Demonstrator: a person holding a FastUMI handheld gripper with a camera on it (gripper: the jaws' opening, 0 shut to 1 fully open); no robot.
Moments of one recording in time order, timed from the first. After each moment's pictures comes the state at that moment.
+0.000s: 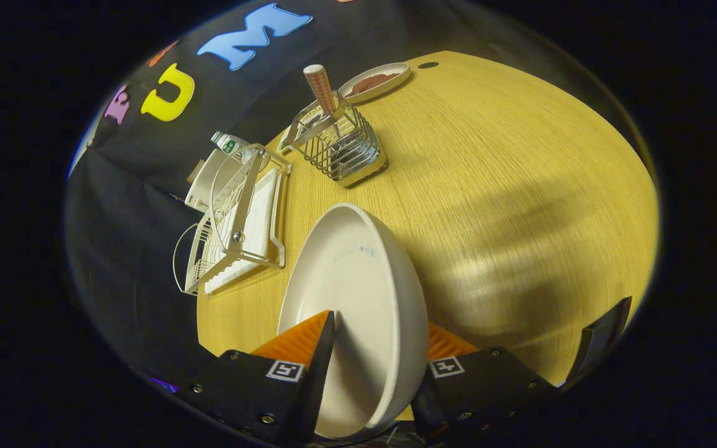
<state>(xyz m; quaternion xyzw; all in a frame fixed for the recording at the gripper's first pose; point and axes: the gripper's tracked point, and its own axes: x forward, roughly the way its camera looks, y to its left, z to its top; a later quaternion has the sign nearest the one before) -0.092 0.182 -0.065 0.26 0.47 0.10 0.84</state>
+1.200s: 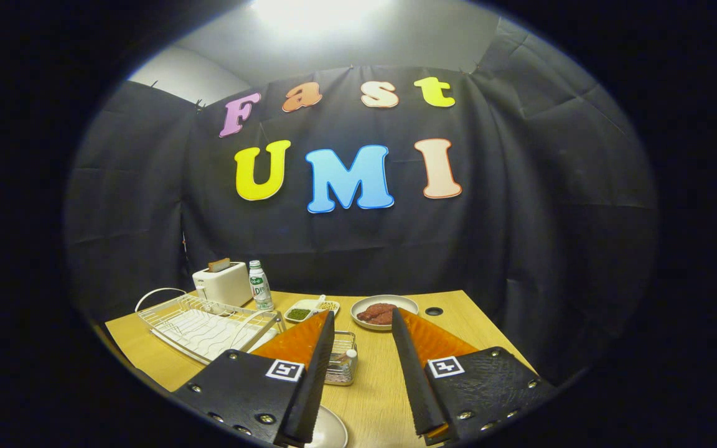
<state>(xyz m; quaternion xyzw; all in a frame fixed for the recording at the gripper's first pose) 0.000 0.109 0.149 0.01 0.01 0.07 1.00</state>
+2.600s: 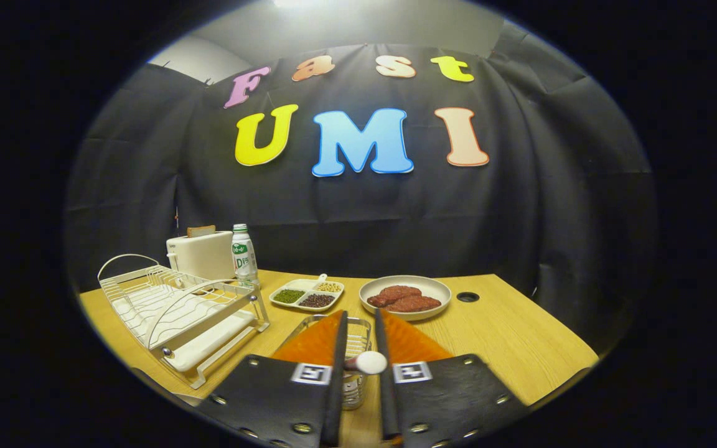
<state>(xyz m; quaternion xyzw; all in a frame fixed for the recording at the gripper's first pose) 0.118 0.149 0.060 0.00 0.01 0.08 1.00</state>
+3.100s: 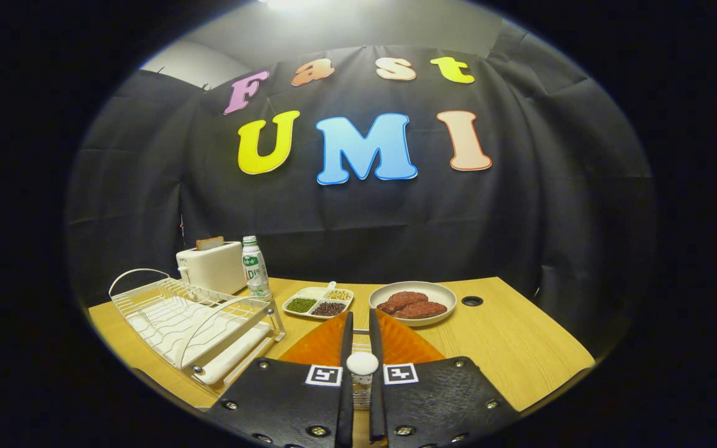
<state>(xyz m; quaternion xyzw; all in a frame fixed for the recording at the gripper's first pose) 0.105 0.156 0.082 0.02 0.03 0.08 1.00</state>
